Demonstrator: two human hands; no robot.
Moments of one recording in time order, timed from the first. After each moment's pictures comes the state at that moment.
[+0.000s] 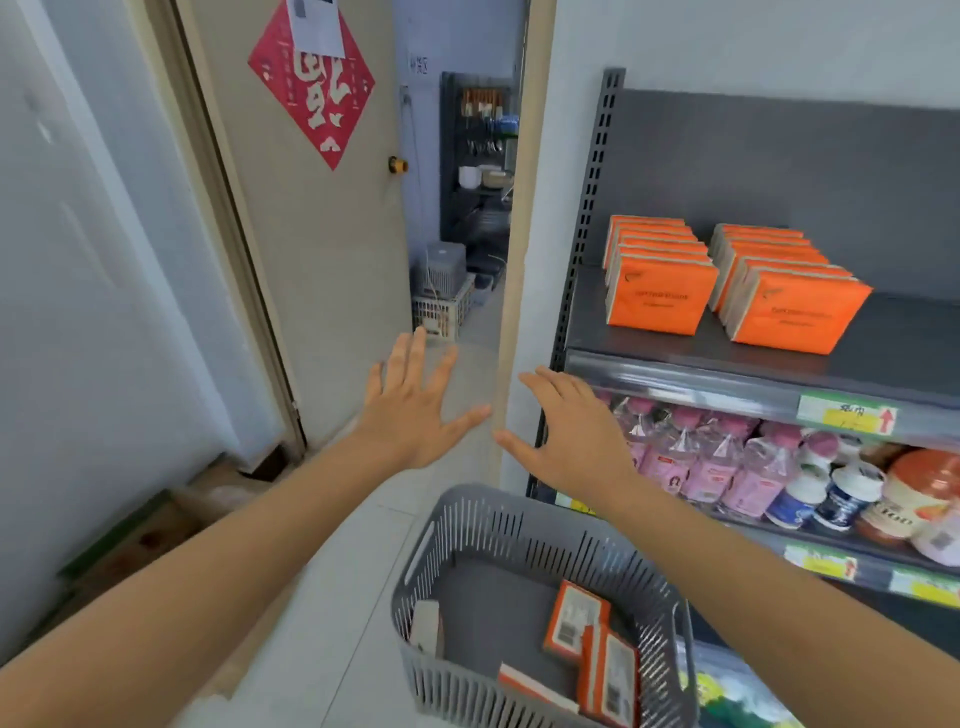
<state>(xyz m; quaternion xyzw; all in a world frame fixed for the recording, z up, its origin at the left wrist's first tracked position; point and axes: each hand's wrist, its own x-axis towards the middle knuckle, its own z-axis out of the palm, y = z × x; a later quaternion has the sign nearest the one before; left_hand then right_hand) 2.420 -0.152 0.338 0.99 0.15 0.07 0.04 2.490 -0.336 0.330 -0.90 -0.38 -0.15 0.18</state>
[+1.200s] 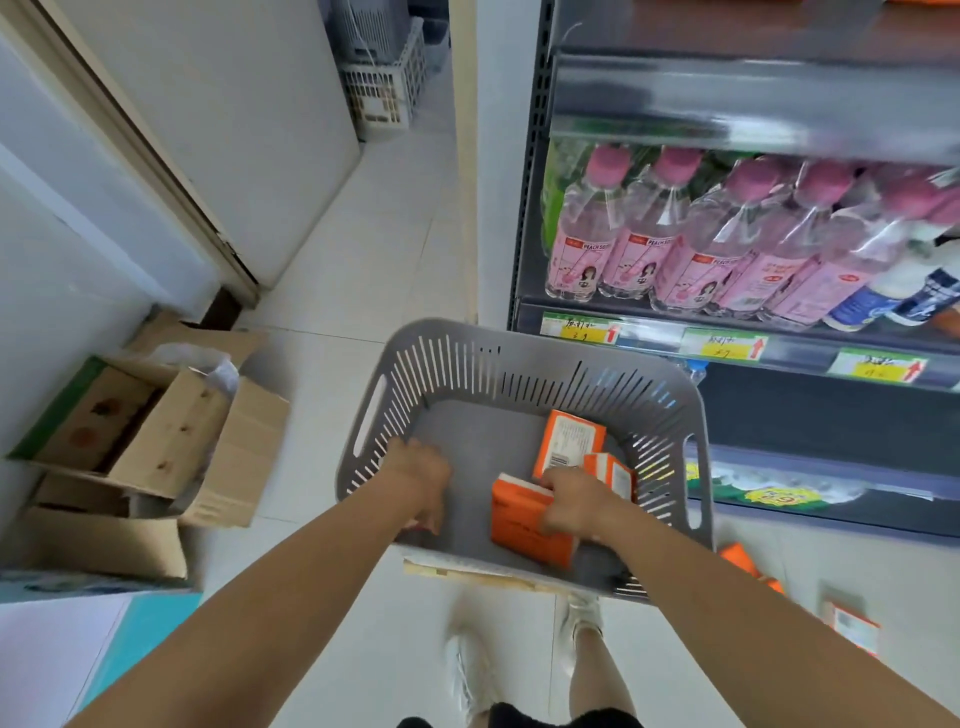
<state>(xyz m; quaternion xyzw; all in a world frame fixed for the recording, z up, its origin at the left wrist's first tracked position) 2.429 -0.208 0.056 0.90 0.00 -0.42 -0.12 2.474 -0.406 0.042 -0.89 -0.16 0.42 0.11</state>
